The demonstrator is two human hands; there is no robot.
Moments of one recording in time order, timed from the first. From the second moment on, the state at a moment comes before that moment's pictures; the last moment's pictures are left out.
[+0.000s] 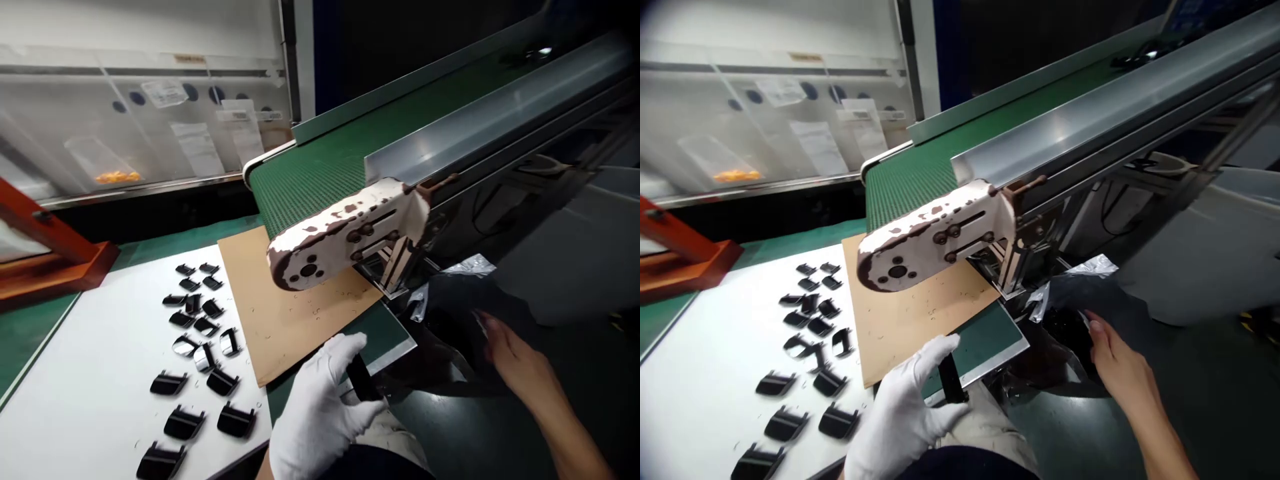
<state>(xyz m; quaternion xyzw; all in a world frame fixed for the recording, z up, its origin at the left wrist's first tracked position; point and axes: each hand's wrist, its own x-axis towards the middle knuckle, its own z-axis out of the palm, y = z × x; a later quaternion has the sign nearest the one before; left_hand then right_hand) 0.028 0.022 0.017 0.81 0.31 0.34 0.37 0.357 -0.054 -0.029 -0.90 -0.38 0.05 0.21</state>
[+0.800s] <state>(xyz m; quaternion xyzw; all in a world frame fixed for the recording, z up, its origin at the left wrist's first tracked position) 0.012 0.000 0.019 0.66 0.32 0.36 0.57 0.193 -0.038 0.045 -0.60 -0.74 0.23 0.19</state>
